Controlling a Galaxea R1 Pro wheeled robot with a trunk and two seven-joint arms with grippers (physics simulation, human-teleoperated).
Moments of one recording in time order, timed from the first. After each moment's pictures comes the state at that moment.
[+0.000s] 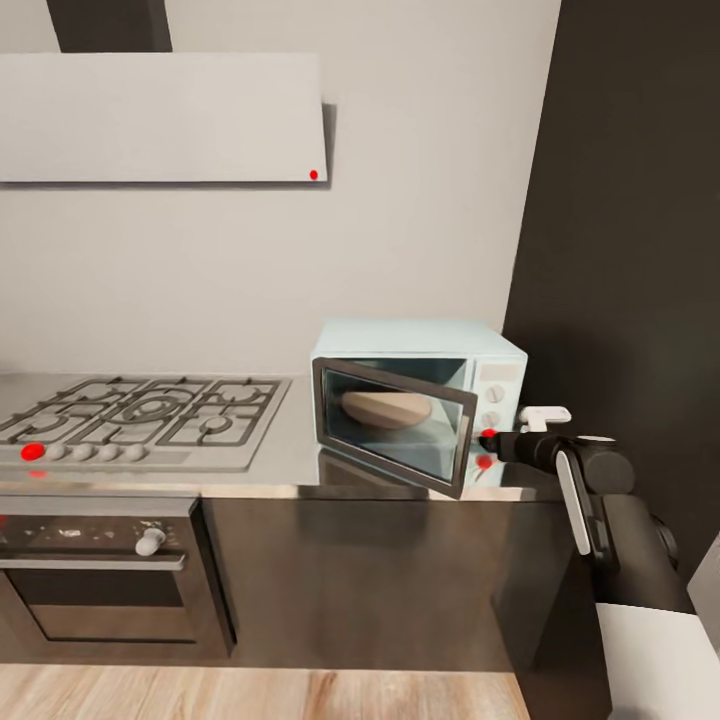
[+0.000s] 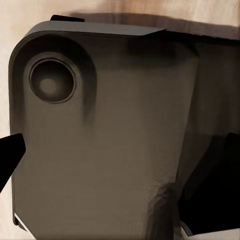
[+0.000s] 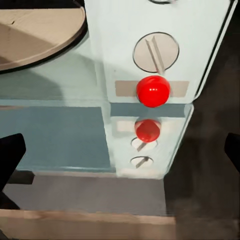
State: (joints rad) left arm 0.00 -0.07 0.02 -0.07 0.10 -0.01 0.00; right arm -0.66 -0.09 -0.12 -1.48 0.11 1.02 0.27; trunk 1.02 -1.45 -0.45
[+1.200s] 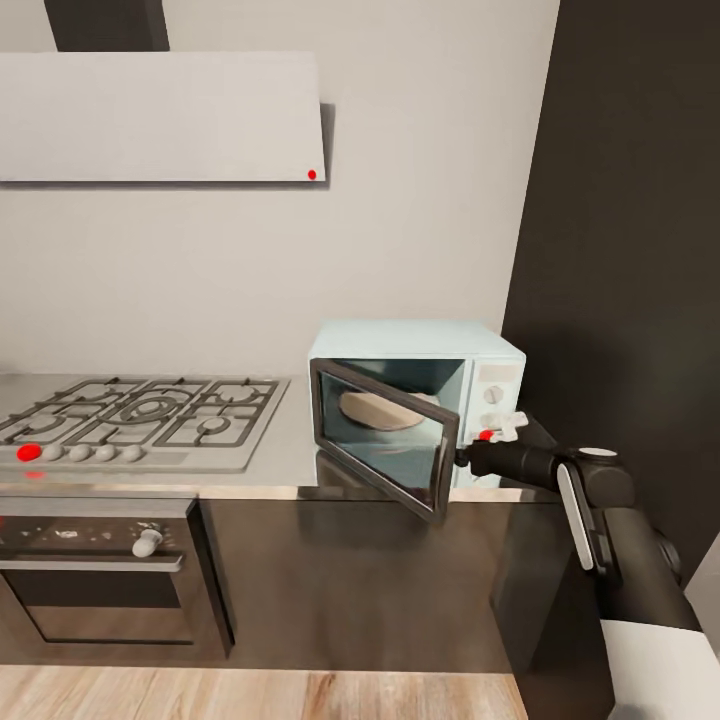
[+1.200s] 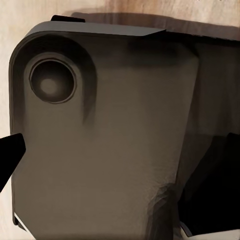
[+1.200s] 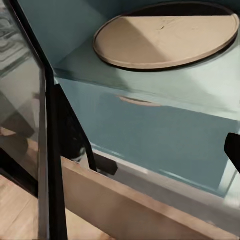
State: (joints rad) left arm 0.00 -0.07 0.02 -0.07 0.10 -0.01 0.00; right arm -0.62 -0.09 -0.12 -1.49 0.11 0.92 0.77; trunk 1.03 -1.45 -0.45
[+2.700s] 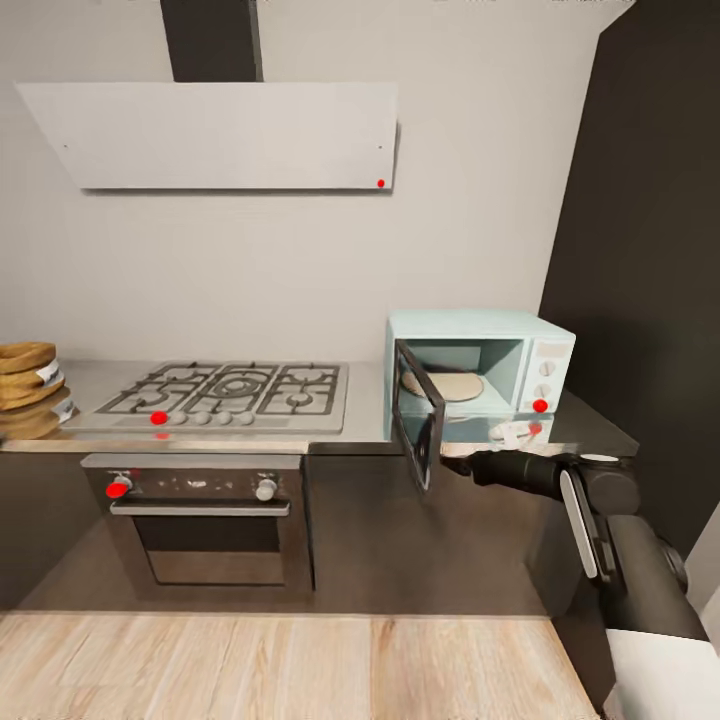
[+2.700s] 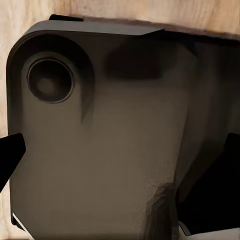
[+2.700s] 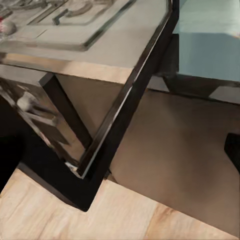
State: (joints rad) left arm 0.00 -0.07 0.02 -0.07 0.10 -0.01 0.00; right arm -0.59 -0.10 -0.12 -1.50 0.11 0.97 0.77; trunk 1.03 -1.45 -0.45
